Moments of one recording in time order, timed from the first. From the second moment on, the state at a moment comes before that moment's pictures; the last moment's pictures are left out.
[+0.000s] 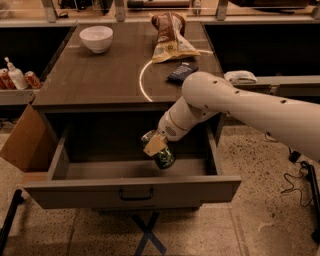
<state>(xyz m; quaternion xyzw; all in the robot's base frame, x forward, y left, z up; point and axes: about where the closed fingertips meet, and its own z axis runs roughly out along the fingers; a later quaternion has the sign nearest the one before) 0.574 0.008 0.694 -0.50 0.82 0.21 0.19</state>
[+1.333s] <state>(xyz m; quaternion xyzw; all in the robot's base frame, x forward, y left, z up) 0.580 0.015 0.682 -0.49 0.82 0.21 0.19</state>
